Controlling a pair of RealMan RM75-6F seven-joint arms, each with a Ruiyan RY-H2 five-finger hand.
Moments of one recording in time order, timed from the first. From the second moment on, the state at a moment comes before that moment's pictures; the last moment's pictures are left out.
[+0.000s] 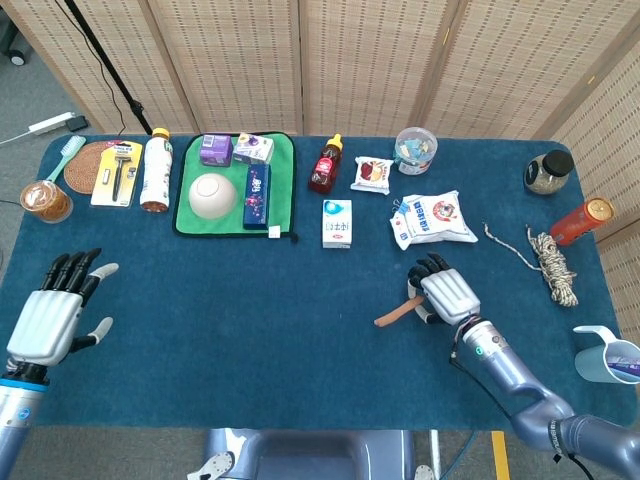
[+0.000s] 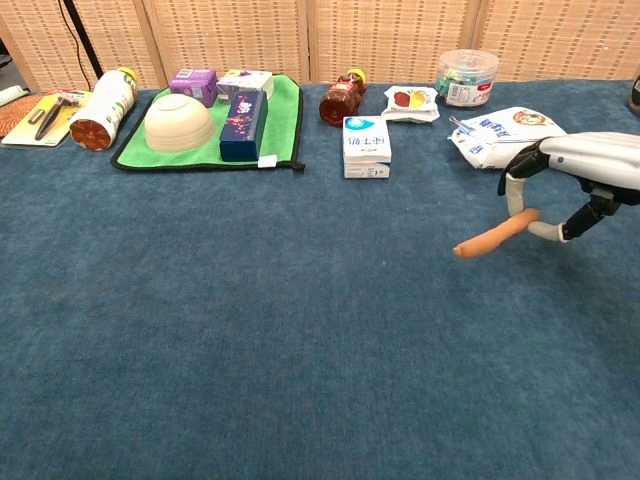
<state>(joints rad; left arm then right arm) -0.24 -1.03 -0.08 -1.89 1.45 1.33 0.24 0.62 -1.45 0.07 -1.29 -1.43 0.95 0.07</state>
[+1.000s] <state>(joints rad) -0.57 -1.36 -0.11 -1.74 1.70 1.10 0.27 0.62 -1.35 0.19 -1.77 -0.97 0.92 -0.09</state>
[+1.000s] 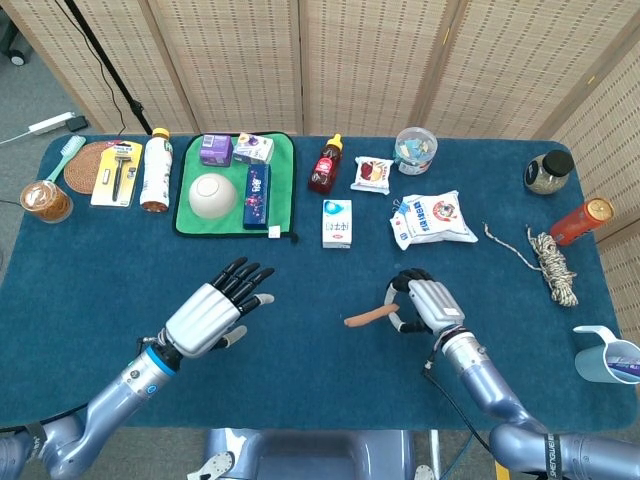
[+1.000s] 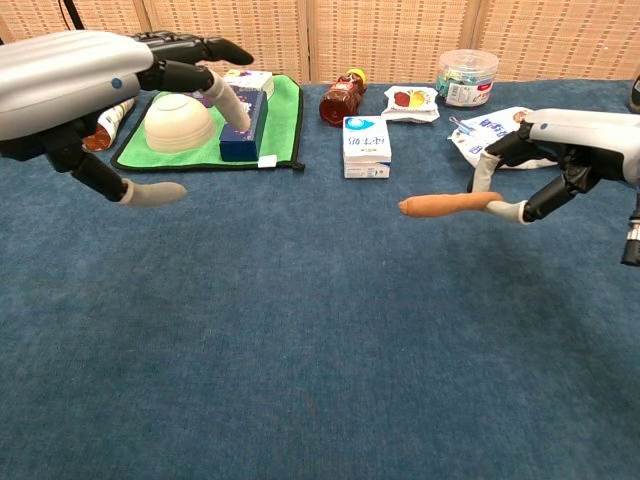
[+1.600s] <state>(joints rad) -0.67 -1.52 -0.13 -1.66 1.67 1.07 0.30 0.67 -1.39 0.24 -1.80 -0.87 0.89 -0.05</state>
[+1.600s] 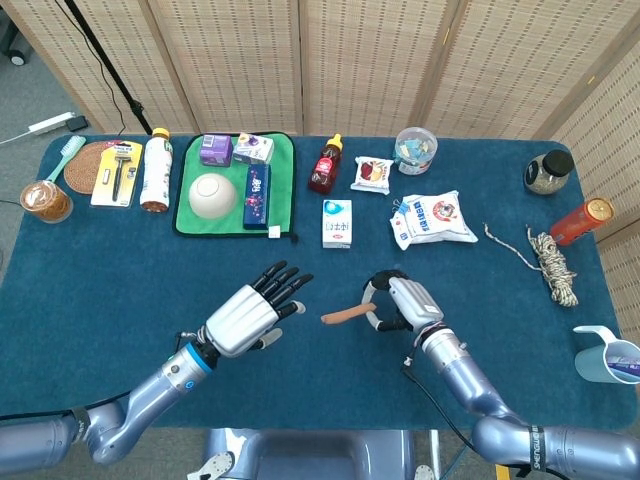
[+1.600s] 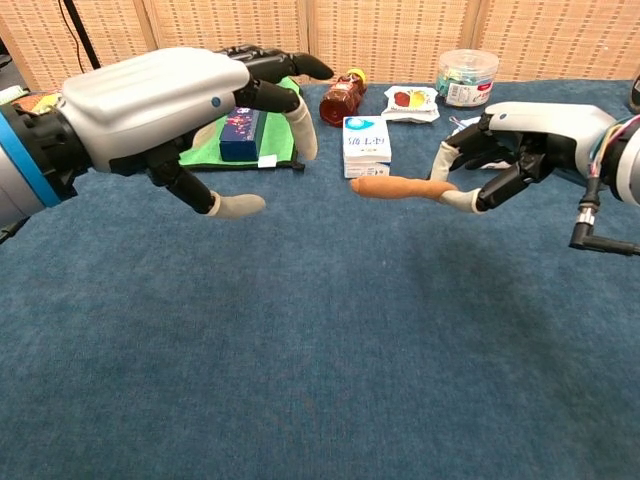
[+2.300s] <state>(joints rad) -0.74 -1.66 -0.15 -1.58 1.62 1.08 0.33 0.69 -1.38 0.23 -1.83 -0.84 0.87 -0.03</state>
